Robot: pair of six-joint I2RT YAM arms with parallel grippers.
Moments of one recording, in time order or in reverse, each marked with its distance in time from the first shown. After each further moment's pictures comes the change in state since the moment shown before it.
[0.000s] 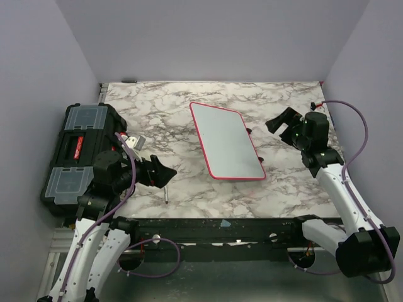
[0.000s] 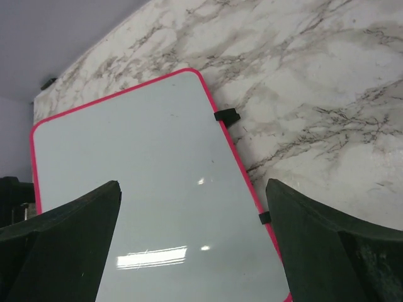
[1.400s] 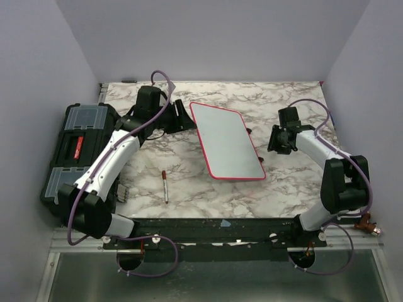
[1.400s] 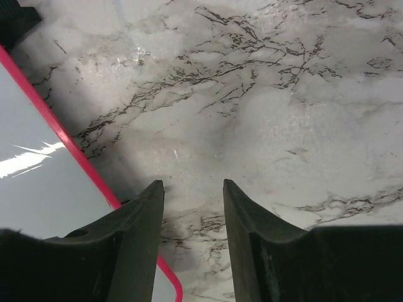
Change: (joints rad) left arm -0.120 0.846 0.548 0.097 -0.075 -0.218; right arm 0.010 0.551 0.172 -0.296 0.121 -0.277
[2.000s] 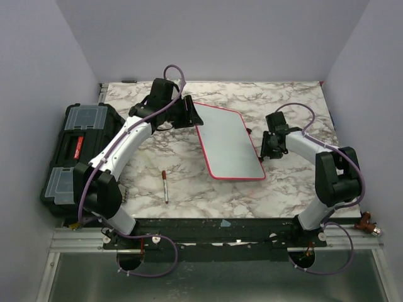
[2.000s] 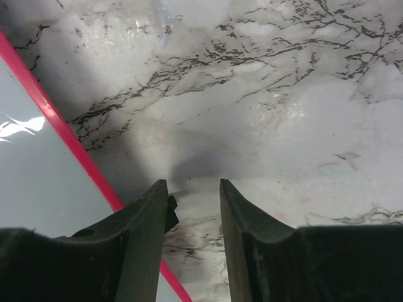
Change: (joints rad) left arm -0.046 0.216 0.175 -0.060 -0.041 0.009; right arm 0.092 0.096 -0.017 0.027 0.019 -0.009
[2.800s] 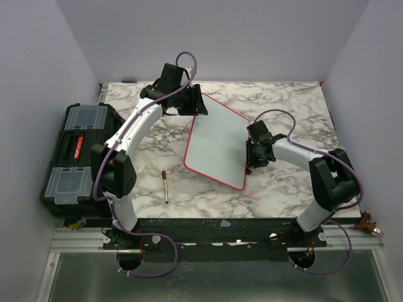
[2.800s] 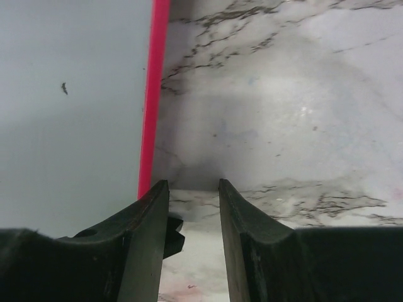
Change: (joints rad) left arm -0.003 0.245 0.340 -0.150 -0.008 0.124; right arm 0.199 -0.018 -0.054 0.010 -0.029 0.047
